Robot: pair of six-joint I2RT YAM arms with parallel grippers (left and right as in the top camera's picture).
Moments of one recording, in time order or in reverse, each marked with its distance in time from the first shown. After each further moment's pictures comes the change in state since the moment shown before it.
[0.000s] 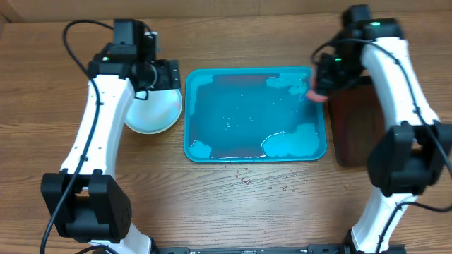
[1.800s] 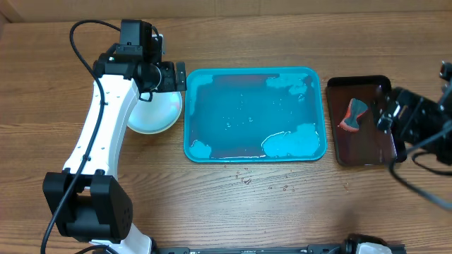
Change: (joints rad) left arm -0.020 0.000 0.000 -0.013 -0.011 -0.003; right arm -0.172 -0.850 -0.040 -0.237 -0.031 -0.040
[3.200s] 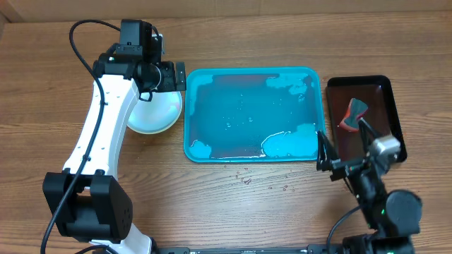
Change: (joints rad) left arm 0.000 0.000 0.000 0.001 -0.007 0.000; right arm 0.296 -0.929 -1.627 1.658 0.096 -0.097
